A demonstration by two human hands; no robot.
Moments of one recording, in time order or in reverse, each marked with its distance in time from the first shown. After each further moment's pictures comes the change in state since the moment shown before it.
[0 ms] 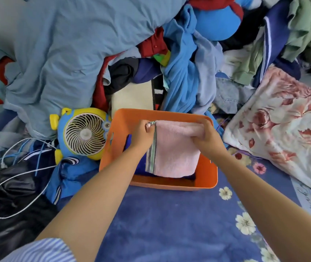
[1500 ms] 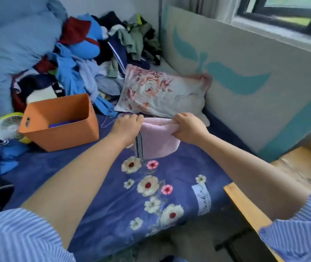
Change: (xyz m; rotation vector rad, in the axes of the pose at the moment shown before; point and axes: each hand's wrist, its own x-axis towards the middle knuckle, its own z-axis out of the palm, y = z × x) left_hand -0.612 0.162 0.183 1.293 -0.239 0.975; right_hand -0.575 0.190 -0.345 -0.582 0.237 -0.005
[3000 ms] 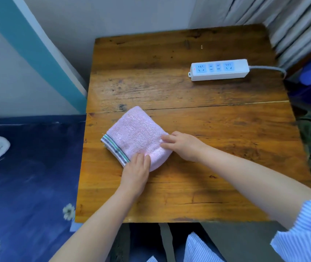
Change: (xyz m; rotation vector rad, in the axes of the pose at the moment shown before) left_hand 0.060 0.554 0.109 -0.139 0.100 1.238; right_hand -0.350 0.430 0.085 -0.043 -0.228 0.555
